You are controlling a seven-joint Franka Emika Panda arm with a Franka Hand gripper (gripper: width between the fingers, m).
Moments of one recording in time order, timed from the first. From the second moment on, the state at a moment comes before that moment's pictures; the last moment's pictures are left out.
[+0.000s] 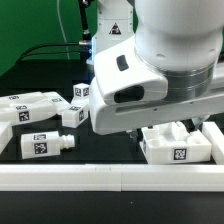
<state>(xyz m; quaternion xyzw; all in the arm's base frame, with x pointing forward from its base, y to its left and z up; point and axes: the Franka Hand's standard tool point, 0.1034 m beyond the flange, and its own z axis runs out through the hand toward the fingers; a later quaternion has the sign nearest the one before) 0.639 0.041 0.060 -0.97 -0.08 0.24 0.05</state>
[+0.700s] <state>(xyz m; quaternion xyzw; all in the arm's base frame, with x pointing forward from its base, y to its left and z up) 0.605 0.039 0.050 -0.98 -0.10 0.17 0.04</state>
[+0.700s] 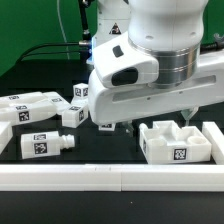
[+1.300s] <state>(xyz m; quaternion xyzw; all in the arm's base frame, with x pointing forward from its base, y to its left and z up) 0.591 0.034 0.039 -0.99 -0.09 0.14 0.03</state>
